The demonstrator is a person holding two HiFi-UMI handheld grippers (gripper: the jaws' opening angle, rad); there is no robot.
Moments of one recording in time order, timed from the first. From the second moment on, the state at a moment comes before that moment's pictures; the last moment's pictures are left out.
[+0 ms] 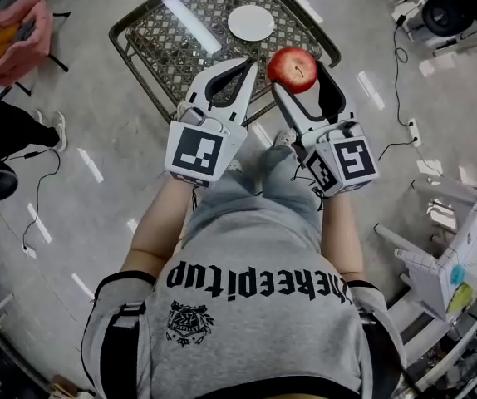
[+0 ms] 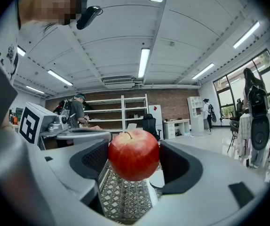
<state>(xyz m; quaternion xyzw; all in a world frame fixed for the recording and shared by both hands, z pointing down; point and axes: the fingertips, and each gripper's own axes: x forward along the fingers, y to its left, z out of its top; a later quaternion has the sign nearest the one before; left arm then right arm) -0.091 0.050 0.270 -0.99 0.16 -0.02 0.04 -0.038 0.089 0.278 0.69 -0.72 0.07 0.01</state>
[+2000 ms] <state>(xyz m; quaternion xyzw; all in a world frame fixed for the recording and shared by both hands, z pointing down) 0.045 -0.044 0.277 -0.92 0.38 -0.05 0.01 0.118 -0.028 0.291 0.51 -0.85 0.10 0.02</state>
